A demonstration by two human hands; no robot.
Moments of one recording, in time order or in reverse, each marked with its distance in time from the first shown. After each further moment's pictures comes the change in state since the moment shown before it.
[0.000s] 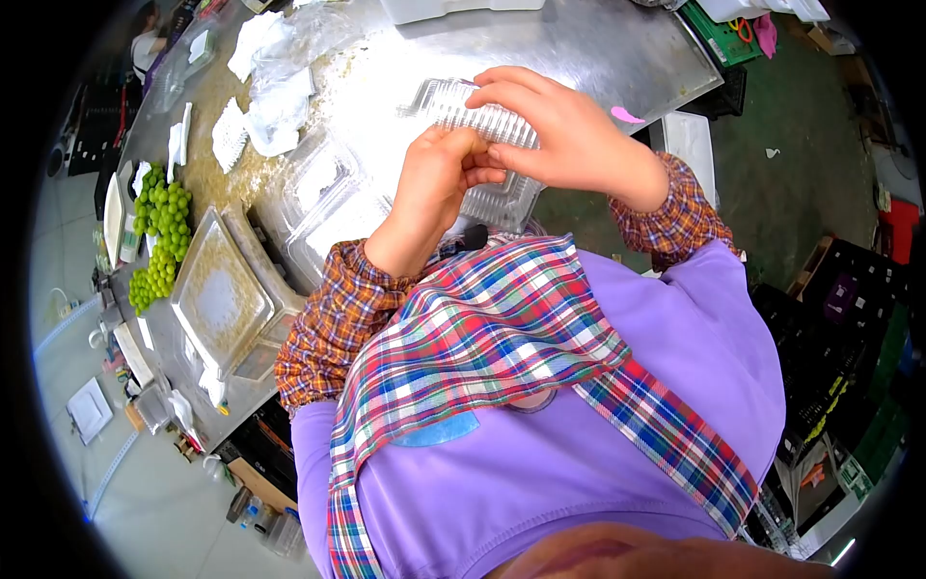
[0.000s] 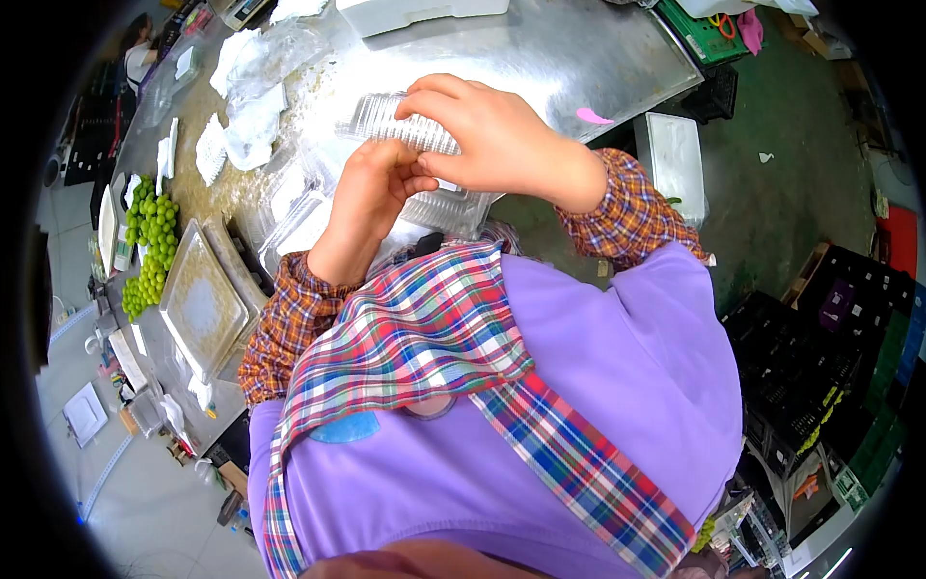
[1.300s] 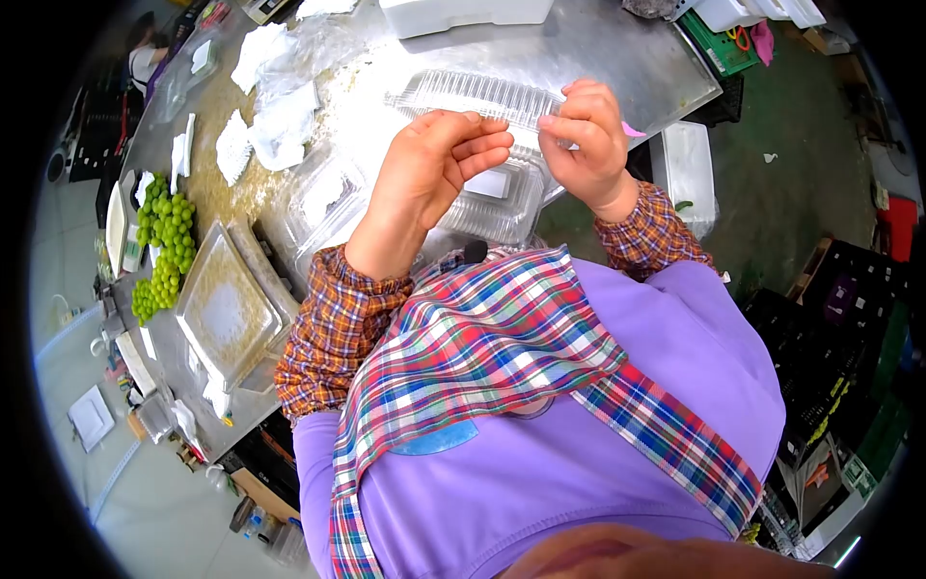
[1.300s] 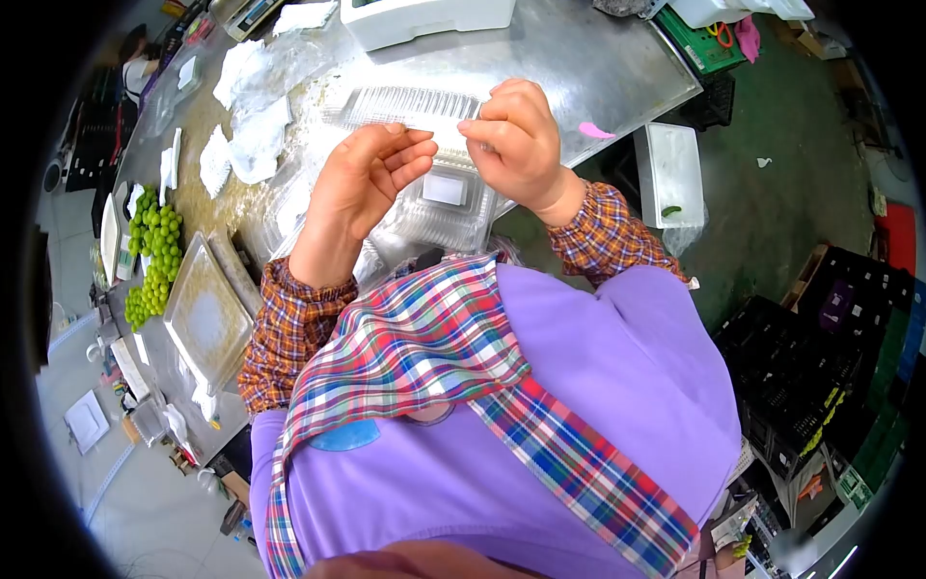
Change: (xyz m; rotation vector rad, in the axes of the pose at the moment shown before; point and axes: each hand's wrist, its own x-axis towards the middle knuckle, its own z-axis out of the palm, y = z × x) left_hand -0.001 0.038 0.009 -0.119 -0.047 0.033; right_hand -0.011 0.037 0.023 -0.143 0.755 -0.455
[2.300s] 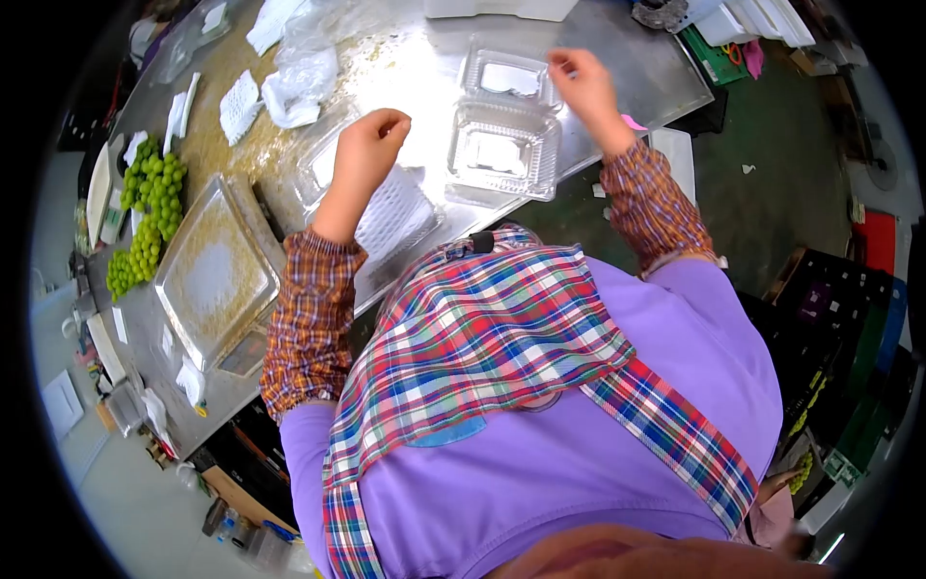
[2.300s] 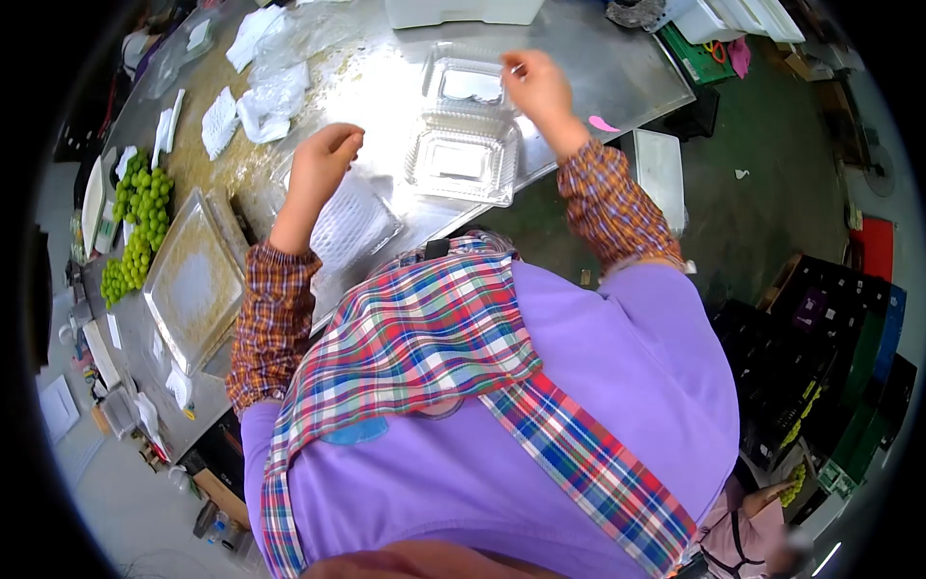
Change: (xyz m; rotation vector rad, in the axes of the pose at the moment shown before) left_hand 0.009 -0.015 -0.165 1.200 0.268 0.370; right_hand -0.054 0.082 0.049 -0.190 -0.321 0.785
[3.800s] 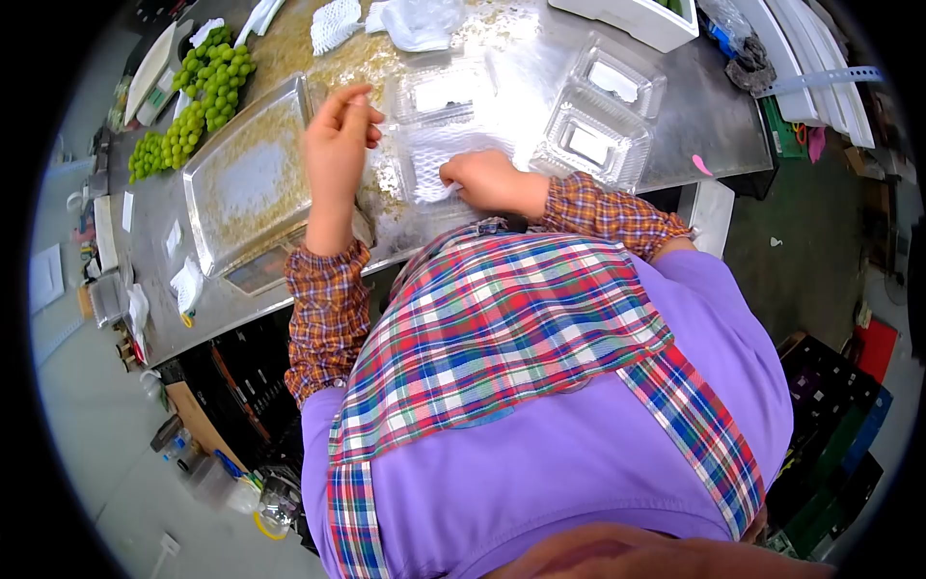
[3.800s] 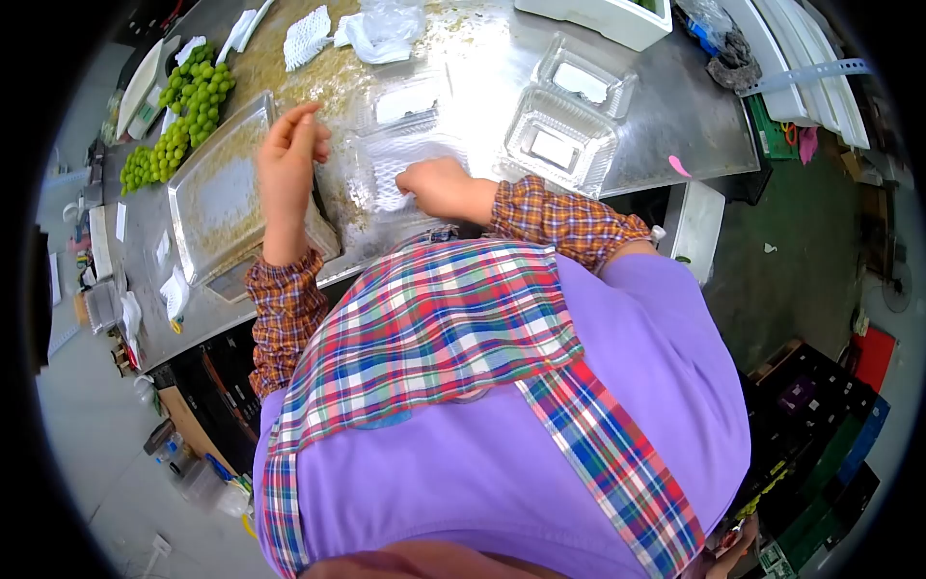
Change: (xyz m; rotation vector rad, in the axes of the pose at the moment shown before) left_hand -0.100 -0.010 -0.099 -0.481 0.511 -0.140; right_hand -0.125 -0.155 0.159 0.039 -0.922 -0.606
